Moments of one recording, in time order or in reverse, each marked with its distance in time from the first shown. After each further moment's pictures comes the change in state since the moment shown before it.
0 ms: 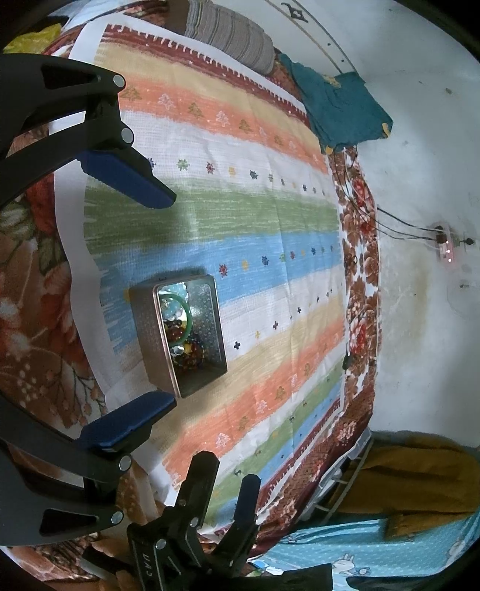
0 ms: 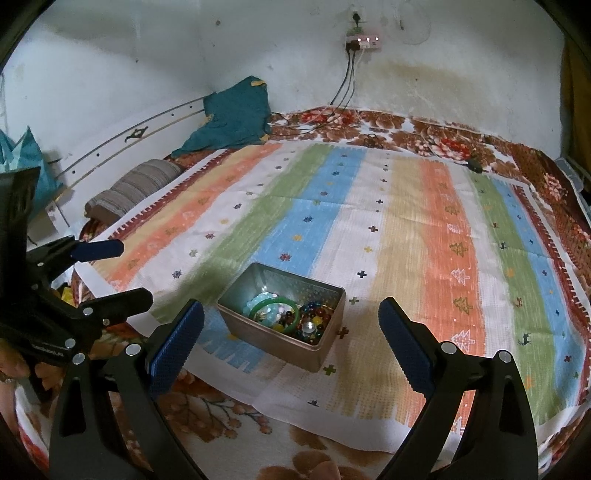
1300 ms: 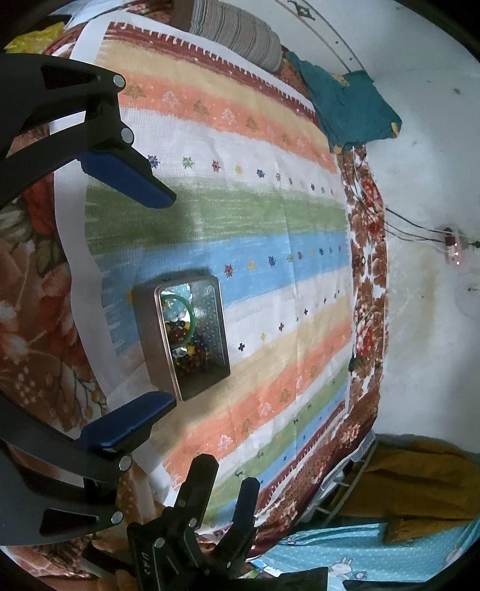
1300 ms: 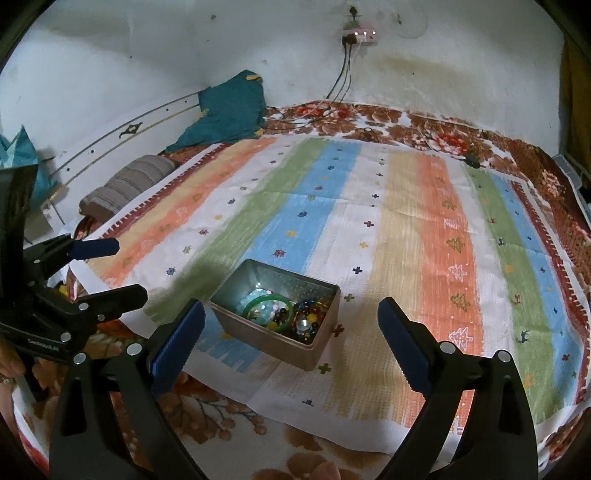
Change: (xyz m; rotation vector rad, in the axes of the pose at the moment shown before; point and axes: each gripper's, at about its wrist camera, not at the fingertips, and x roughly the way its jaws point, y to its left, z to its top) left arm 0.008 0.002 0.002 -0.003 0.030 -0.003; right arm 0.006 -0.003 0.001 0.005 0.022 -0.016
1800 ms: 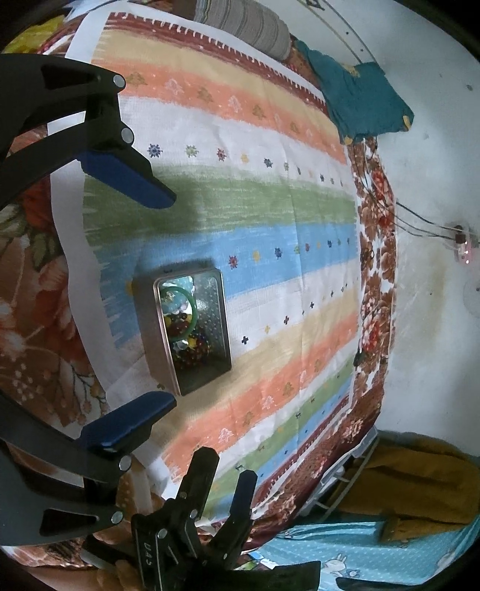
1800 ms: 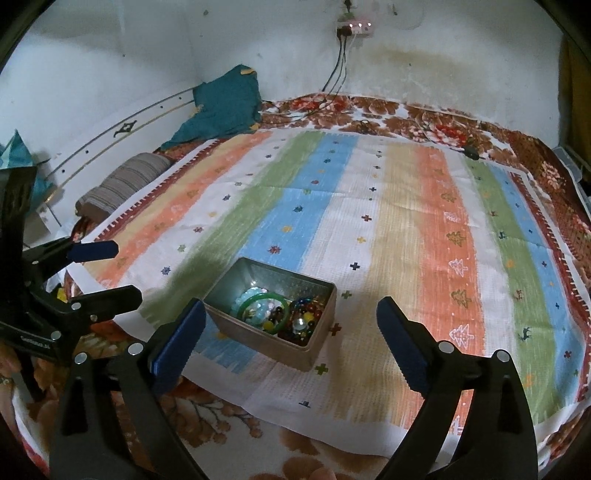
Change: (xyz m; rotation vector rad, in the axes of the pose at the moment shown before) left arm 0.010 0.007 0.006 -0.021 0.033 -0.047; right arm 0.010 -0.006 0.006 0.020 0.021 -0.003
